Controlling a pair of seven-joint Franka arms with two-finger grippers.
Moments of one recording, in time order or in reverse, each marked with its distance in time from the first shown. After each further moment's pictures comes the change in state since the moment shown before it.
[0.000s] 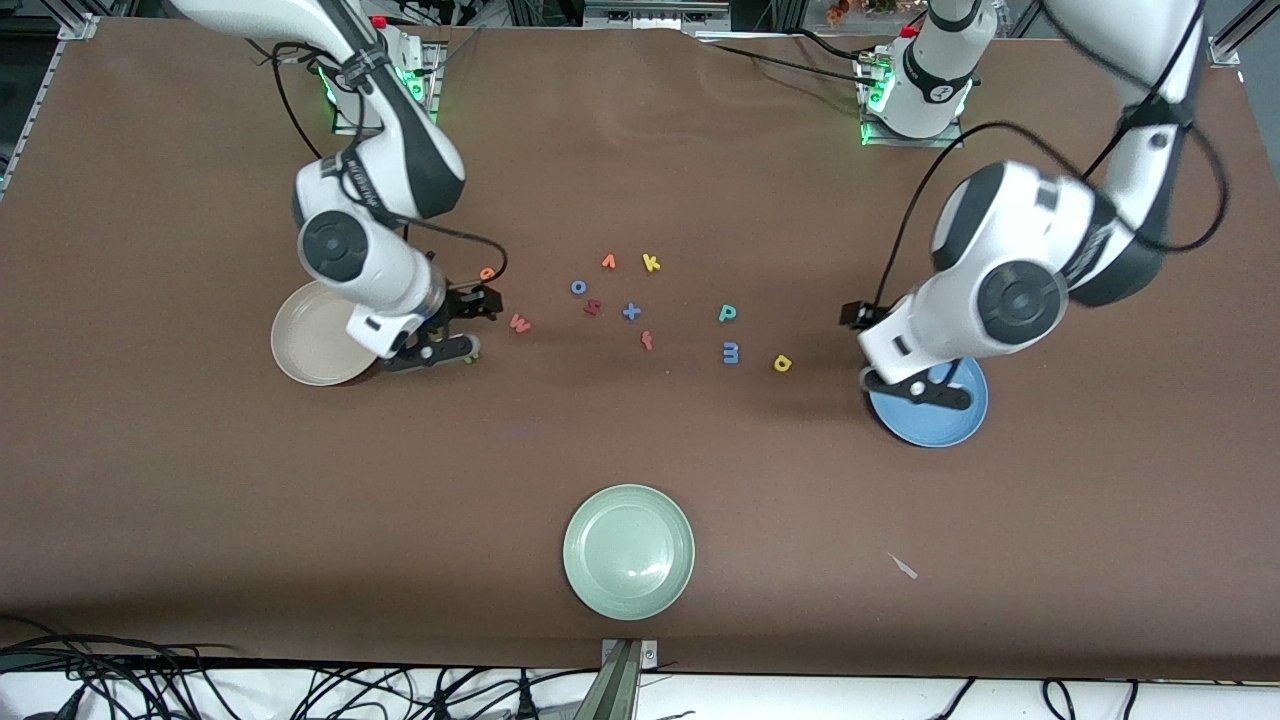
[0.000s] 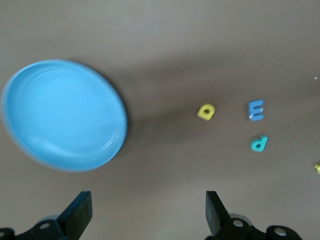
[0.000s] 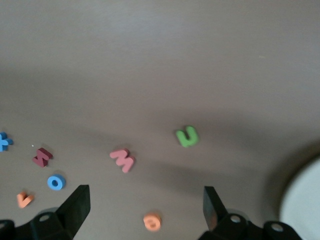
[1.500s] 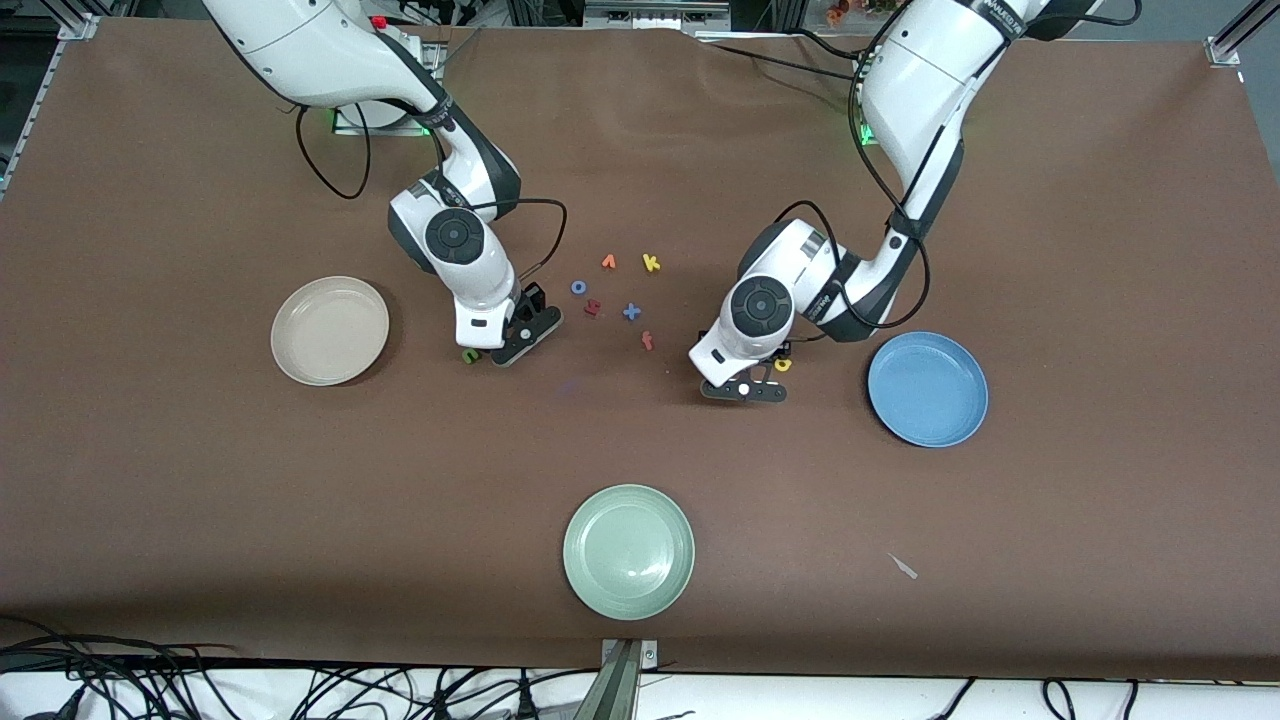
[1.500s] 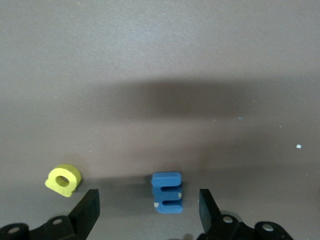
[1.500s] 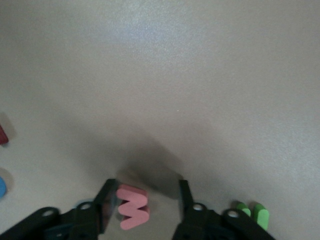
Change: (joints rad) left arm -0.250 0.250 -0.008 -0.097 0.060 0.462 -0.430; right arm 0.048 0.214 0.041 -0.007 -0.300 0.244 -0.159
